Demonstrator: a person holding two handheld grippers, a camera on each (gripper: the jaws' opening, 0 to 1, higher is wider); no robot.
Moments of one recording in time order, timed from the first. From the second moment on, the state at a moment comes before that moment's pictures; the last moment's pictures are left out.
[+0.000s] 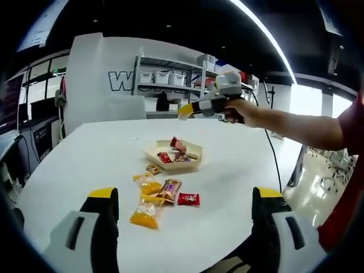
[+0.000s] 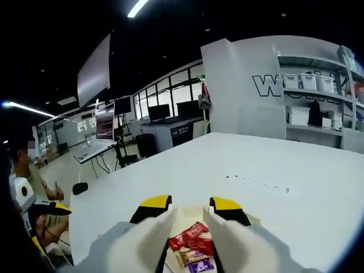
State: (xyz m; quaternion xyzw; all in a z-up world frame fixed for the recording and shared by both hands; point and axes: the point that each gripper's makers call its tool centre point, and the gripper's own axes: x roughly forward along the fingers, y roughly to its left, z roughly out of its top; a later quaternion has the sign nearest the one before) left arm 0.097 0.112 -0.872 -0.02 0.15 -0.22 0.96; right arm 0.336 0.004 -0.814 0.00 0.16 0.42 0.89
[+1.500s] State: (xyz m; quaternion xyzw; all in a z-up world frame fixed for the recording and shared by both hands) left arm 0.086 0.104 -0.891 -0.01 0.17 -0.22 0.96; right arm 0.189 0.063 -0.905 -0.05 0.21 0.54 0.81
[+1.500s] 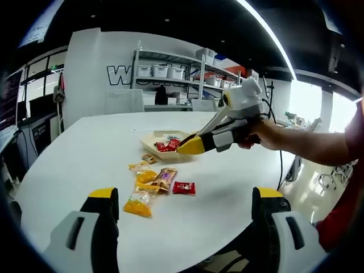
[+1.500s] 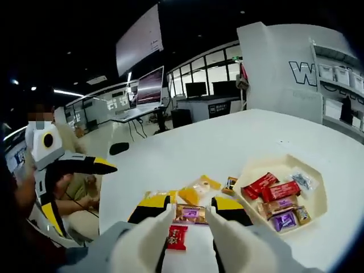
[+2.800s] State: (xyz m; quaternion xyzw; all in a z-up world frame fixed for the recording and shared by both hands) left arm 0.083 0.102 -0.894 0.00 0.18 -0.22 0.96; right arm 0.162 0.068 -0.959 -0.13 0.19 0.53 0.82
